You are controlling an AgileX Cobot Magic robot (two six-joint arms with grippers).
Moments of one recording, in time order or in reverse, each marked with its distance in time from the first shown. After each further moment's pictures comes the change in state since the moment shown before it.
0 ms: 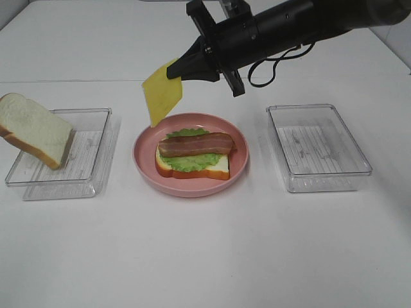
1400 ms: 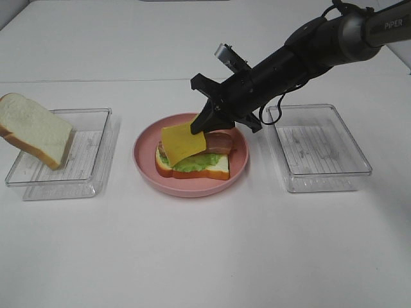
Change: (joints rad) left arm 0.000 0.000 0.000 0.000 0.000 0.000; right arm 0.000 0.131 0.001 -0.271 -0.134 0.036
